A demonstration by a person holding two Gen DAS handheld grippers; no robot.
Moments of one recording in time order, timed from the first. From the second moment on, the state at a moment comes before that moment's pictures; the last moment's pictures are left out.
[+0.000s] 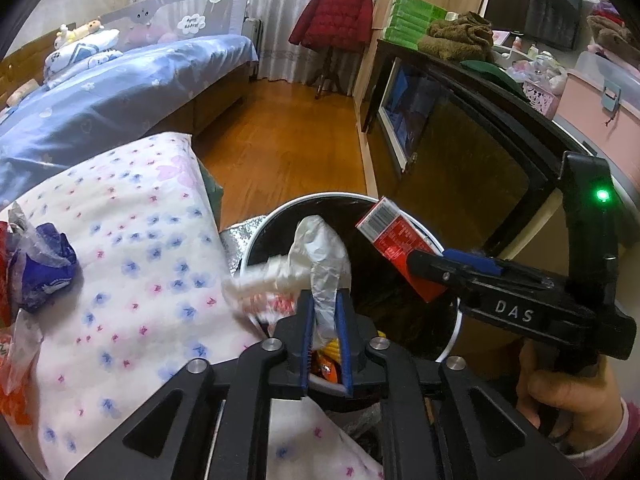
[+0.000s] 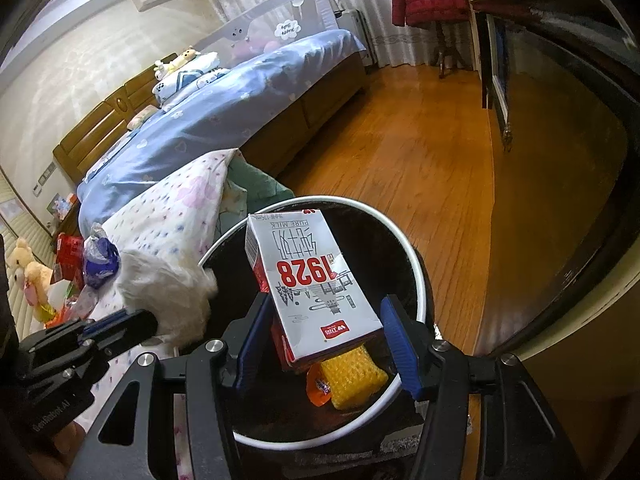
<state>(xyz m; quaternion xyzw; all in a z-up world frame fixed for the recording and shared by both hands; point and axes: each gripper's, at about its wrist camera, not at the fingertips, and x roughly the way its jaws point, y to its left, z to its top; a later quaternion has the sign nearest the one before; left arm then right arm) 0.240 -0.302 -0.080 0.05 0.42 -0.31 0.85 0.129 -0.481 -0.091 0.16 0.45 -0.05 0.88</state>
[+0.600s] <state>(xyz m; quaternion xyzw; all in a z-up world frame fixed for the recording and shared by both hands) 0.184 -0.204 -0.077 0.01 0.40 -0.25 0.88 0.116 -0.436 -0.076 0.19 0.43 0.00 0.88</state>
